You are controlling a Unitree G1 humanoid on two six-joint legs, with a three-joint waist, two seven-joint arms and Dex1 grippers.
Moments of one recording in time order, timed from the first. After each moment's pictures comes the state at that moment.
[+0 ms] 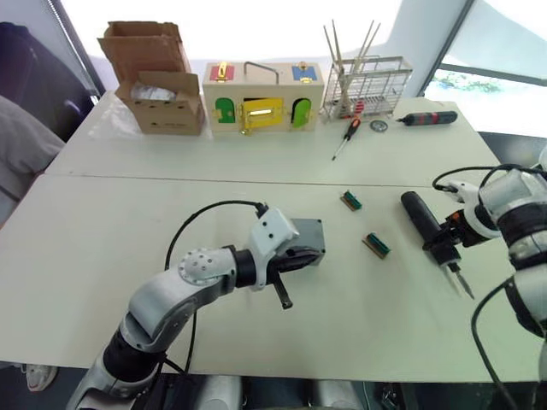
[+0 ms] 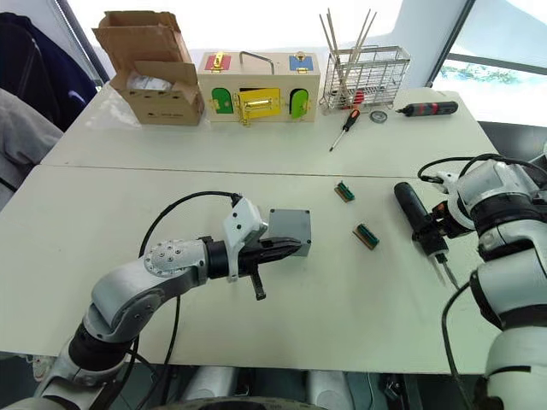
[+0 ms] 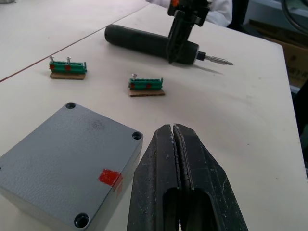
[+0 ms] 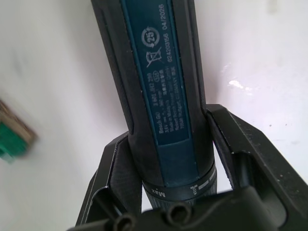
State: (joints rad) left arm -0.36 0.41 -0.33 -0.60 -0.53 0.88 -0.53; right arm -1.11 -0.88 0.46 0.99 -0.08 1.11 1.20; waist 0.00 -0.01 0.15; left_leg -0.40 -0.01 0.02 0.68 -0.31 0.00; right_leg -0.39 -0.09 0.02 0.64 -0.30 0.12
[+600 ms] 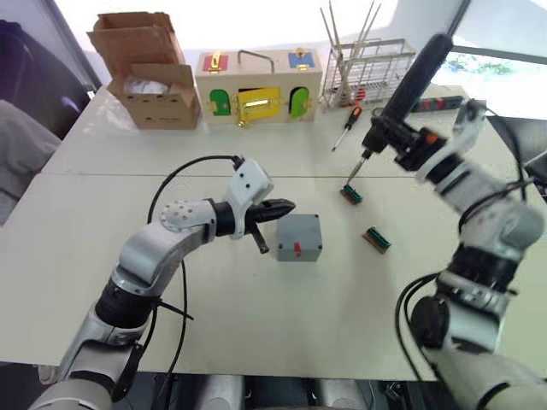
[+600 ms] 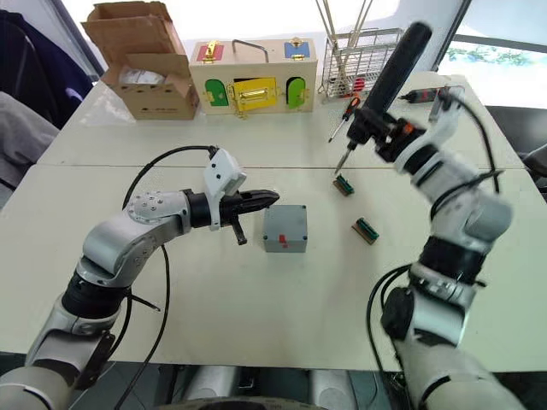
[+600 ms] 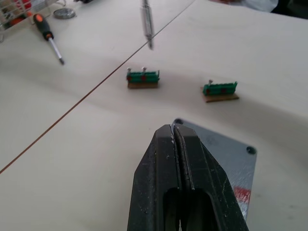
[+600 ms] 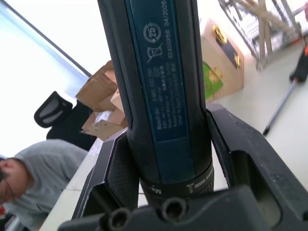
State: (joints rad) left arm -0.57 0.49 -0.23 -0.31 -0.44 0.75 -0.66; right arm -0.73 -0.27 -0.57 -0.09 0.47 0.94 0.50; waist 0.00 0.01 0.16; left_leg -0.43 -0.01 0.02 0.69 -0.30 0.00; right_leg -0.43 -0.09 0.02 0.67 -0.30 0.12
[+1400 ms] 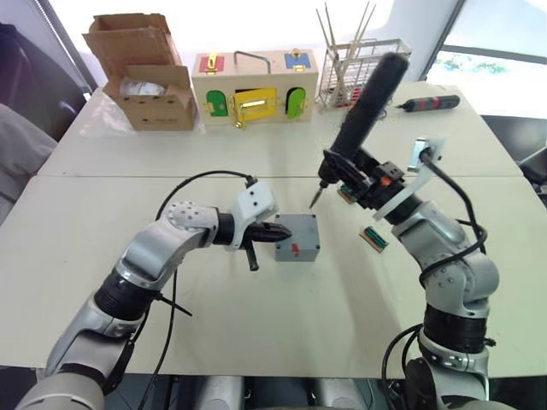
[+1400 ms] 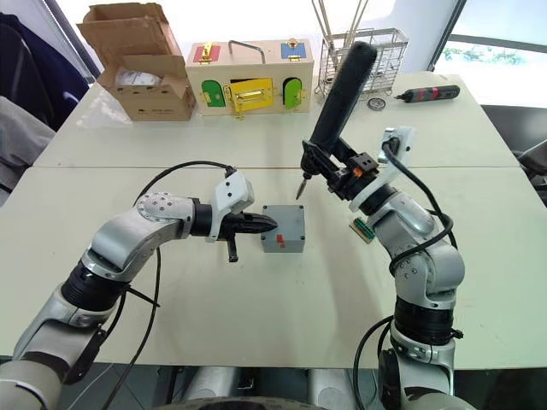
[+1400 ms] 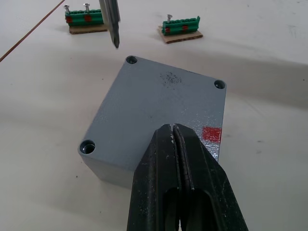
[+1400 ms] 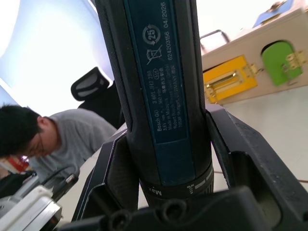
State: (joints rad) left arm -0.62 0.54 -0.35 -0.24 -0.38 0.78 -0.87; right arm -0.42 -0.24 -0.21 -0.39 0.58 0.67 0.47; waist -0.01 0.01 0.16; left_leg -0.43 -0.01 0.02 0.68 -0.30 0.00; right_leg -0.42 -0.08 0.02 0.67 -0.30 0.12
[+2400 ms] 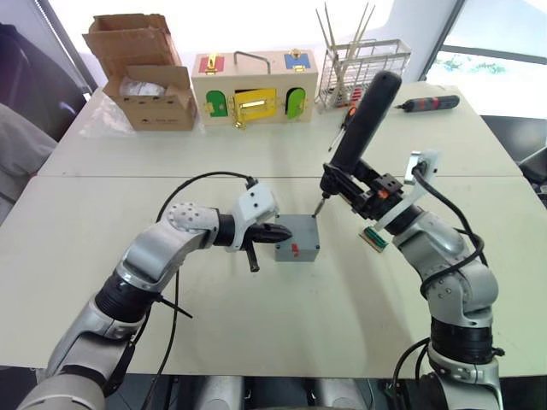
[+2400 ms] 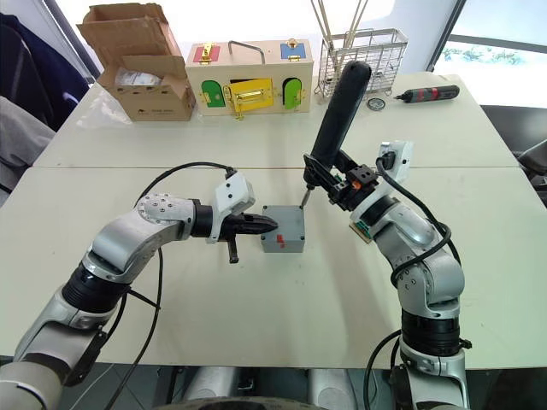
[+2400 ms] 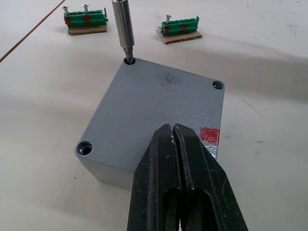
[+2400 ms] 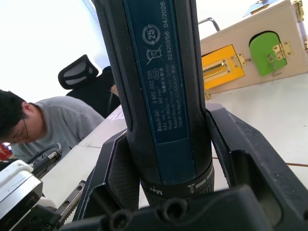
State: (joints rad) left arm -0.61 0.54 -0.35 -0.25 -0.36 0.77 -0.87; right arm -0.35 -0.31 -0.16 -0.39 0.56 0.57 0.46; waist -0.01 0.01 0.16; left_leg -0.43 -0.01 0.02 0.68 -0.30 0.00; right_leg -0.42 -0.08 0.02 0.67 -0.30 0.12
